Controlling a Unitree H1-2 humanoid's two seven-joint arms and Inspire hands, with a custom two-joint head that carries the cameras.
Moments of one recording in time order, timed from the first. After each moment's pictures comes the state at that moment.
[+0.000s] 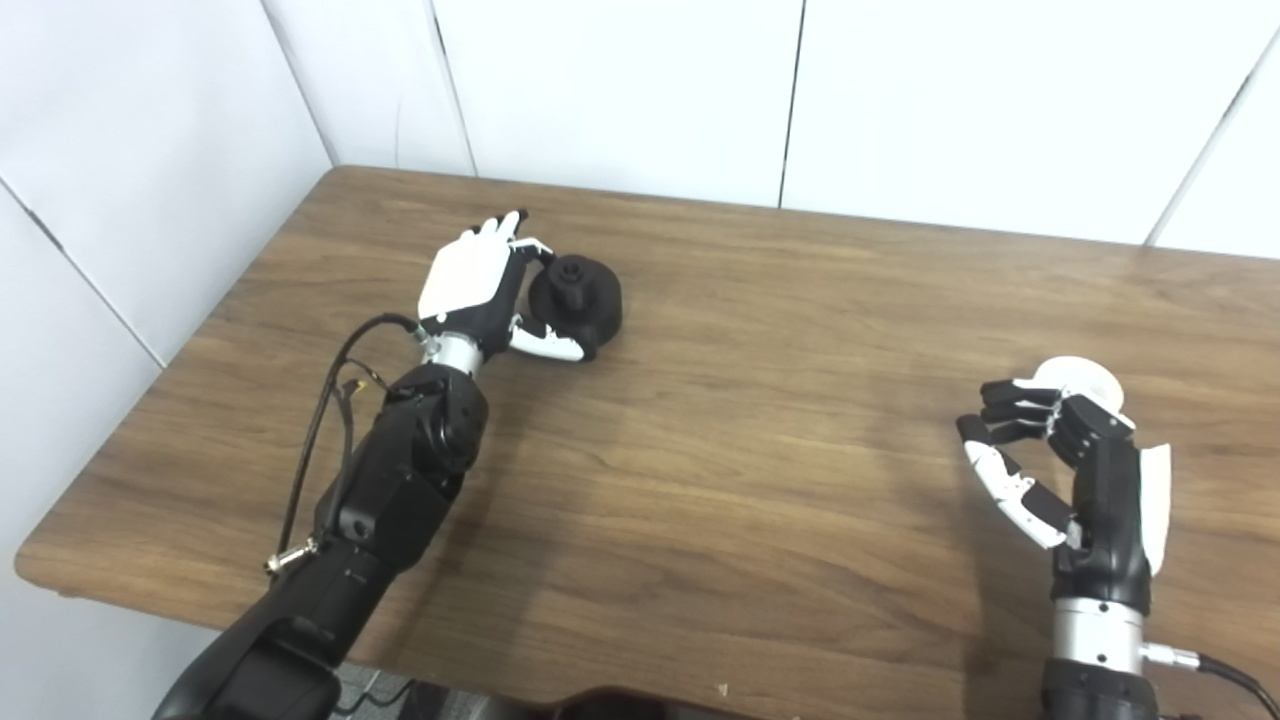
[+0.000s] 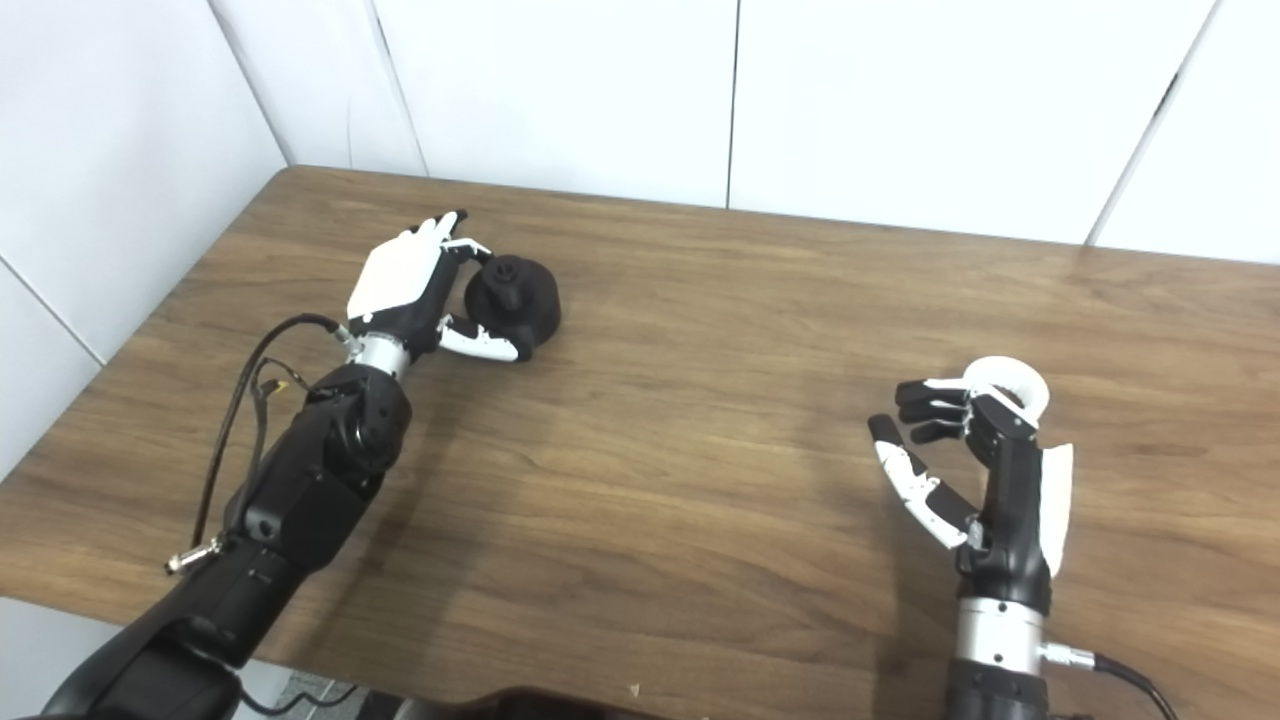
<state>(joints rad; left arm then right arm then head) -0.36 0.40 -0.18 0.26 0.74 0.22 0.09 0.02 0.02 0.06 -0.13 -0.33 -0.18 -0.23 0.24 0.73</state>
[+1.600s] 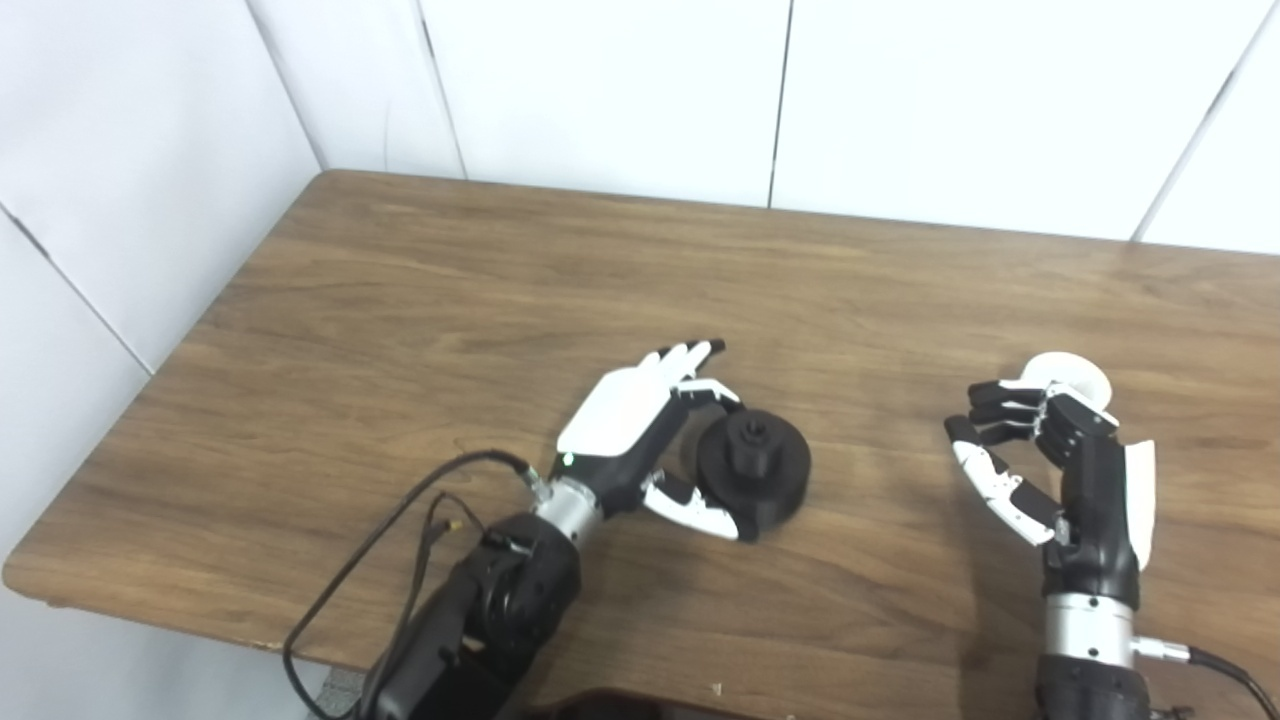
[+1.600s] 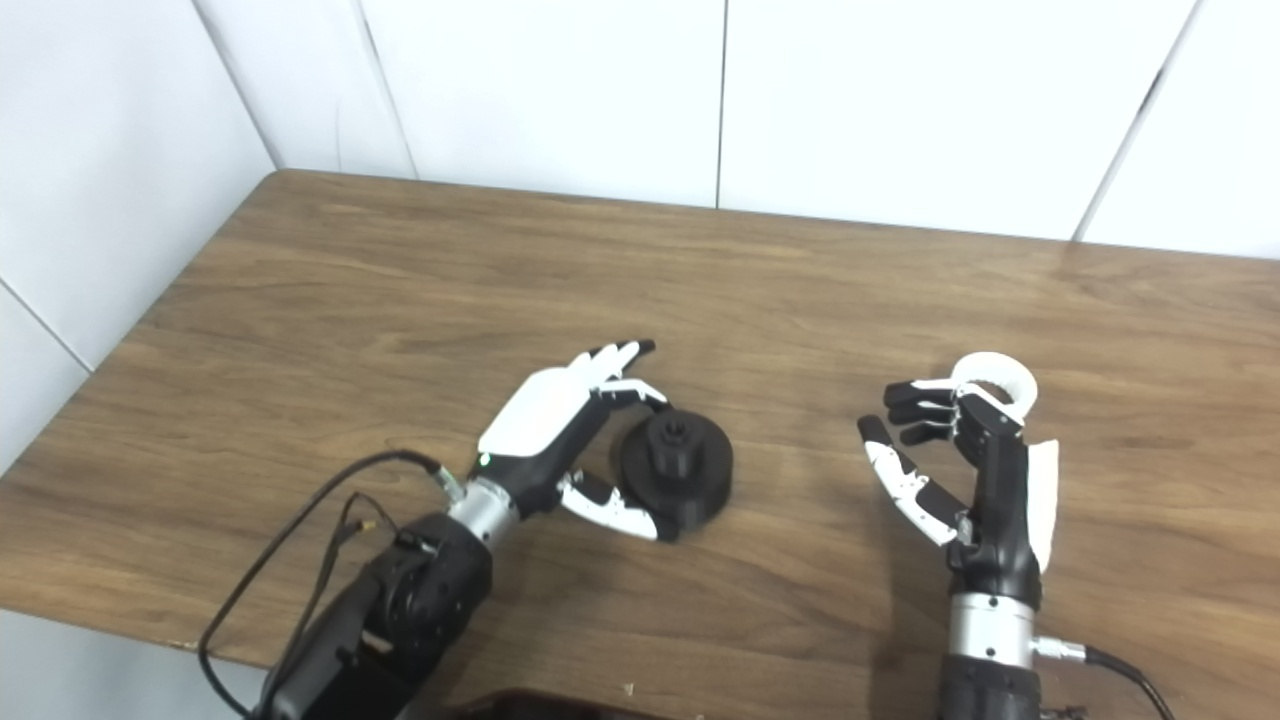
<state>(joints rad) -0.06 0.23 -0.38 -0.16 0.73 0.08 -0.06 0.02 0.02 0.06 -0.14 -0.34 -0.16 -0.21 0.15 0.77</state>
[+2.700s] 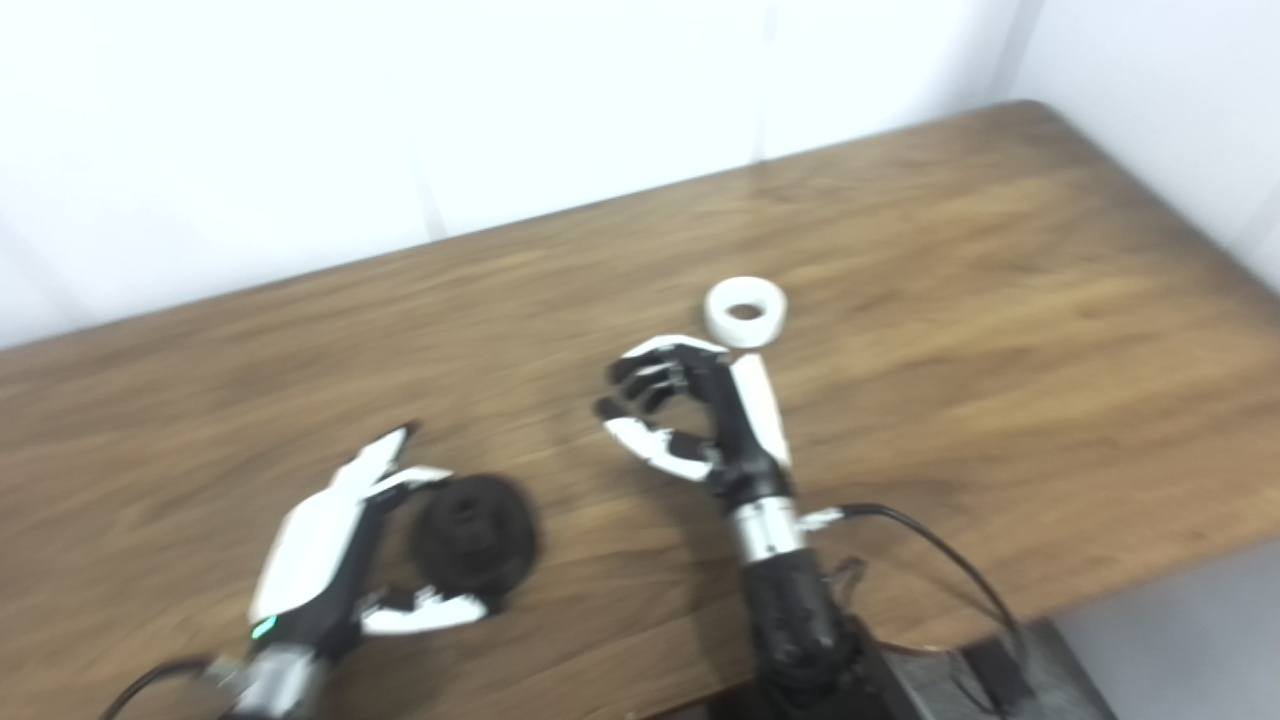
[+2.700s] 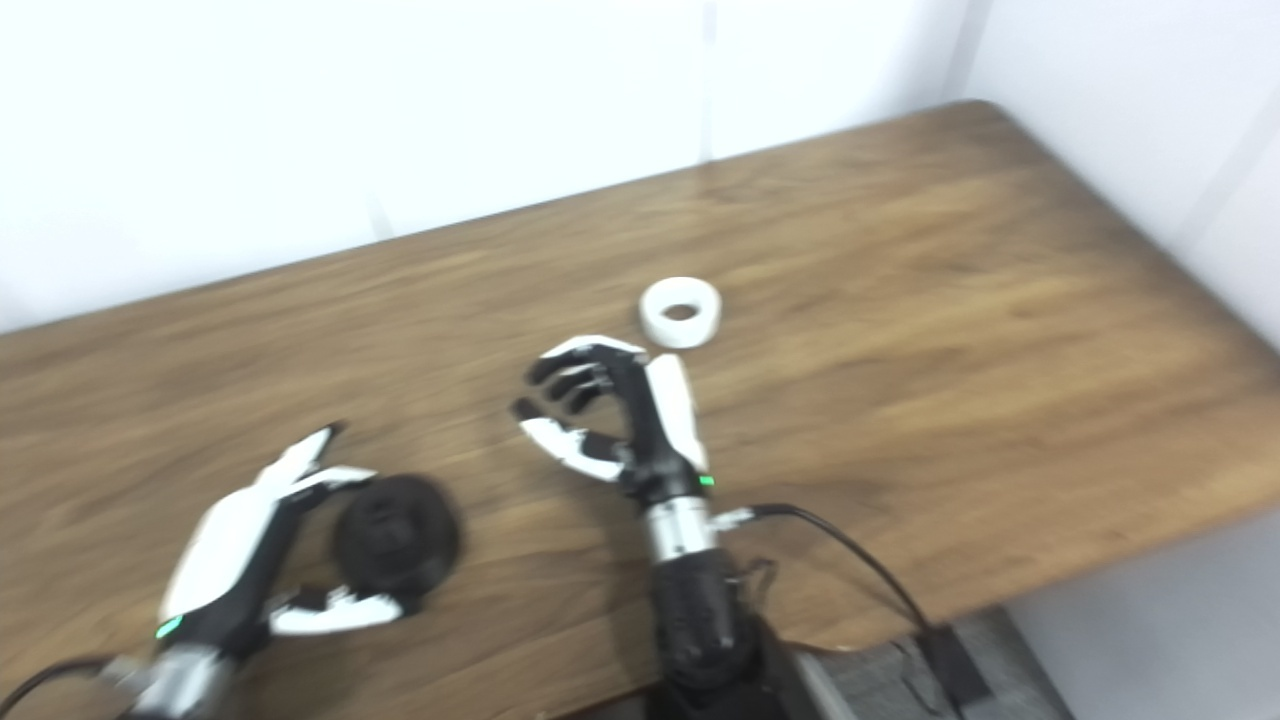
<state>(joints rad) -0.02 0.31 -0.27 -0.14 0.63 -0.05 -0.10 0.02 0.12 0.14 -0.12 -0.46 -0.10 -0.29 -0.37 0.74</state>
